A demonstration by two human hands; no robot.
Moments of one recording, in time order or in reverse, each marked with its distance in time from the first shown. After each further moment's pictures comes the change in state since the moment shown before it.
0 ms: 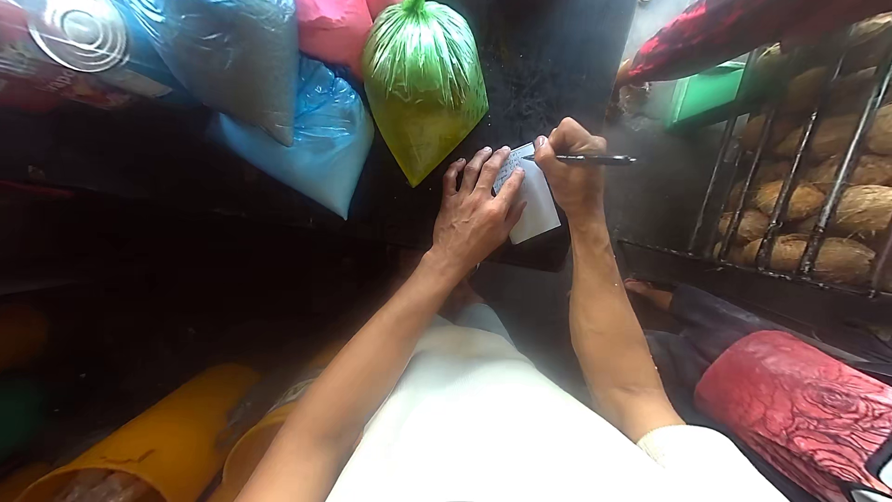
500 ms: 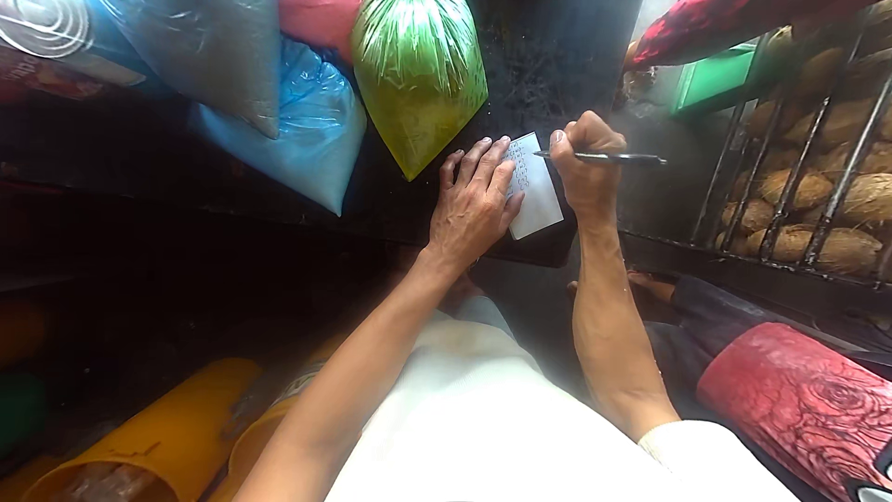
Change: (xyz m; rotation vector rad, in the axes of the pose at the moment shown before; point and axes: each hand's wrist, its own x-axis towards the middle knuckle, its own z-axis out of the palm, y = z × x) left_hand -0.001 -0.002 0.000 -0.068 0.050 -0.022; right_hand -0.011 -0.003 -0.008 0.071 0.025 0.001
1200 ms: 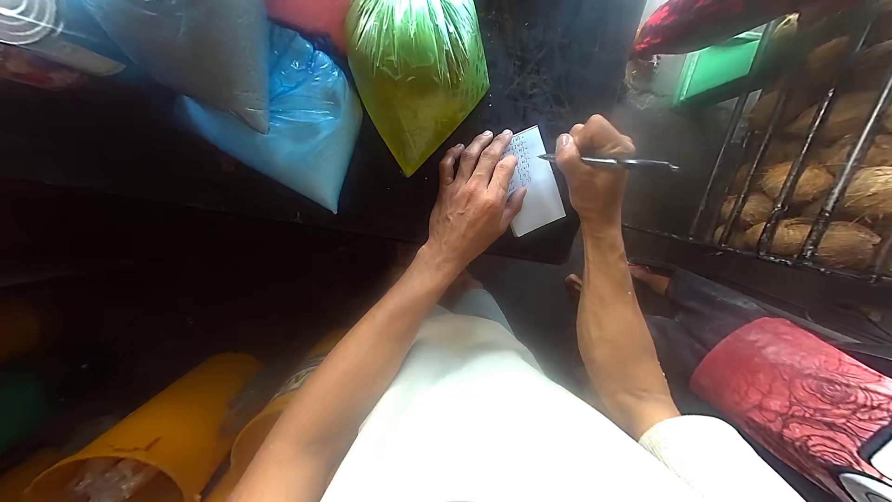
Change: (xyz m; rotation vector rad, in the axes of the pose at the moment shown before) left_hand 0.000 0.000 -0.002 -0.019 -0.006 0.002; right_hand -0.010 -0.001 -0.004 -0.002 -0.009 -0.023
